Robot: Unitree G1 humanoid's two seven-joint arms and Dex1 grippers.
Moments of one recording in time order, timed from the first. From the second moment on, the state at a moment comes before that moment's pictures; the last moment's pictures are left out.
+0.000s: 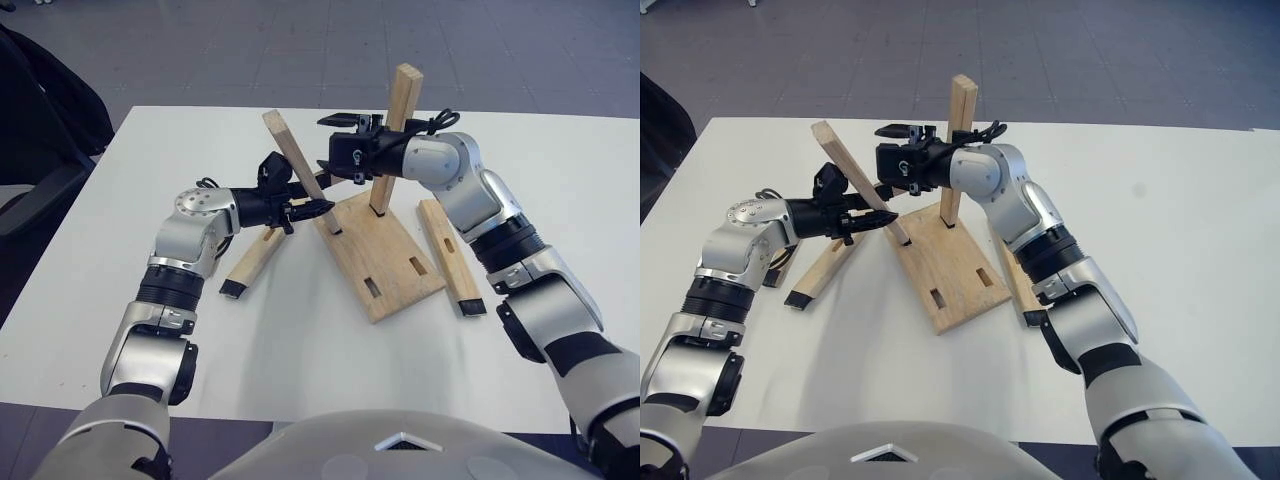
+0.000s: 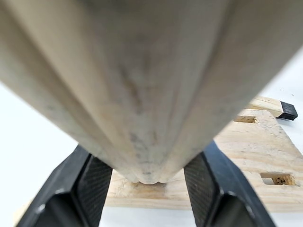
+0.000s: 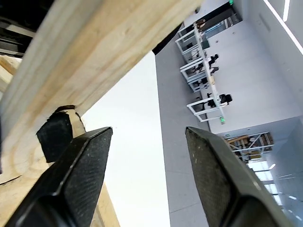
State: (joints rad) left arm -0.51 0.51 -0.20 0.38 -0.37 0.34 -1.00; right arm -0.87 -0.26 0.46 0.40 -0.36 -0.11 0.74
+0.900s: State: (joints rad) left arm -0.50 0.50 -0.20 0.36 -0.36 0.34 -0.98; right arm -0.83 -0.28 0.44 0.27 -0.25 0.09 0.88
